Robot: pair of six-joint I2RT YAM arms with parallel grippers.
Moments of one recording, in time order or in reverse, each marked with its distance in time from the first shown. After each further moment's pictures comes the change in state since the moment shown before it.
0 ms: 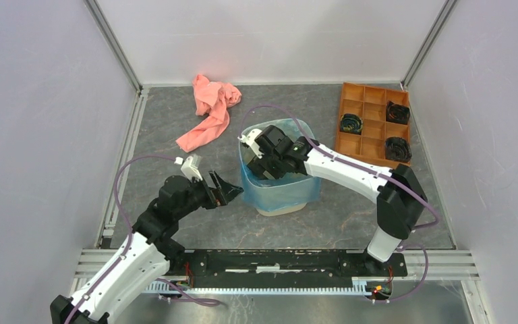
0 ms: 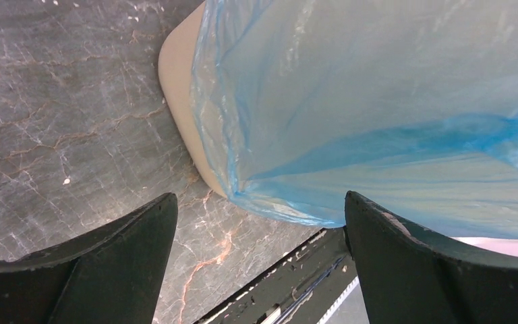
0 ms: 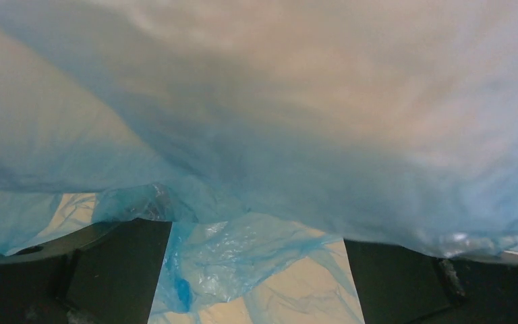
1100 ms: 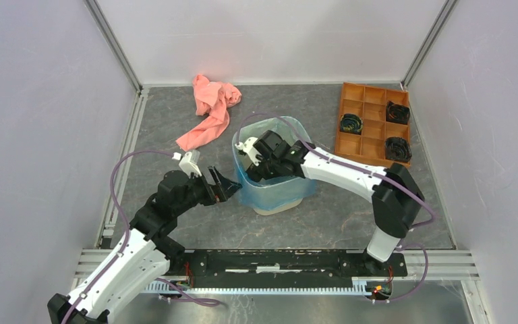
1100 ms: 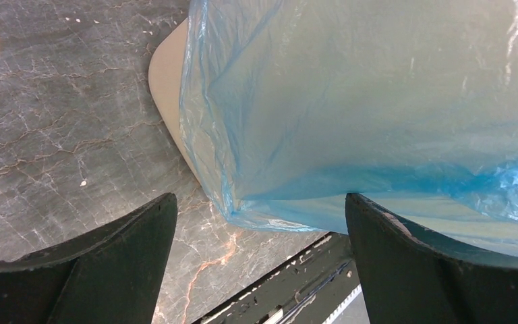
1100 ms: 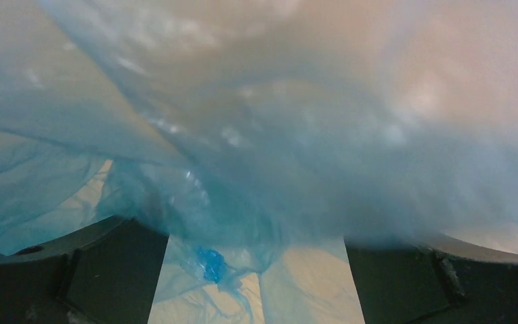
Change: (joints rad) left arm 0.000 0.025 0.089 -0.069 -0.044 0.027; right arm 0.014 0.005 -0.027 0.025 -0.175 0.018
